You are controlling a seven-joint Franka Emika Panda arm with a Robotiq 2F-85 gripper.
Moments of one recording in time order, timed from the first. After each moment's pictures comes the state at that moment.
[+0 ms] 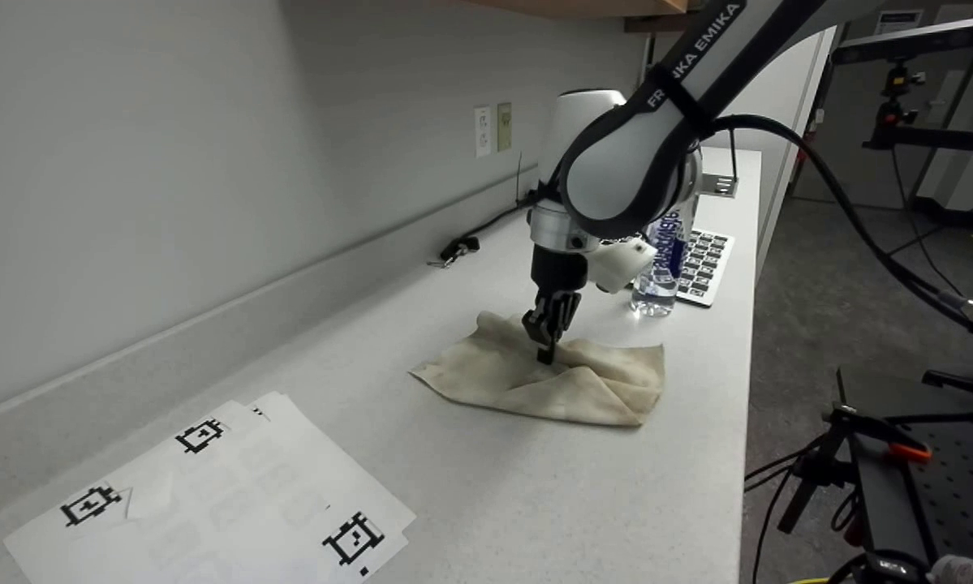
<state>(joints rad) -0.03 0.48 0.02 -2.10 0.14 2.62 -0.05</state>
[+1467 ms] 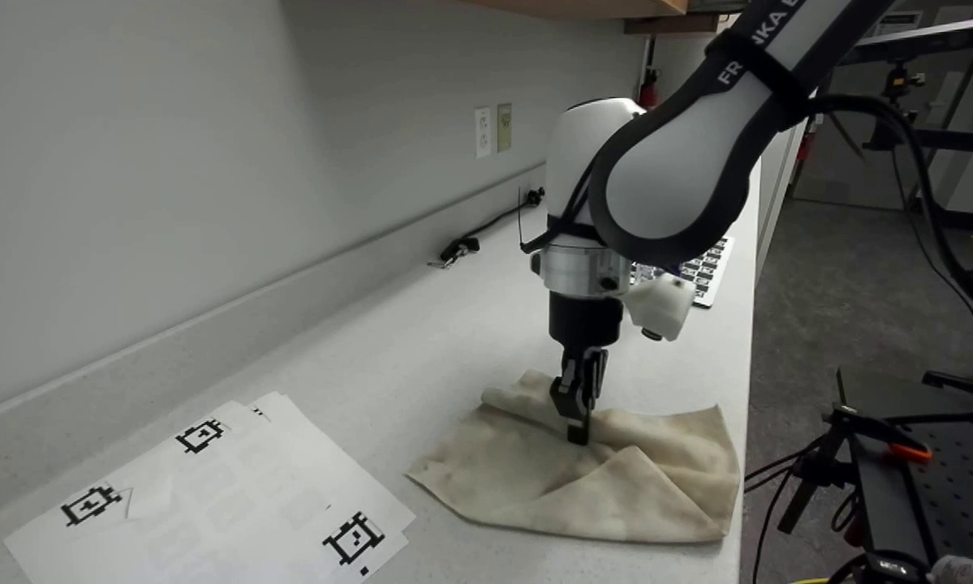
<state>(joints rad) -0.03 0.37 0.20 -2.26 0.23 2.53 -0.07</state>
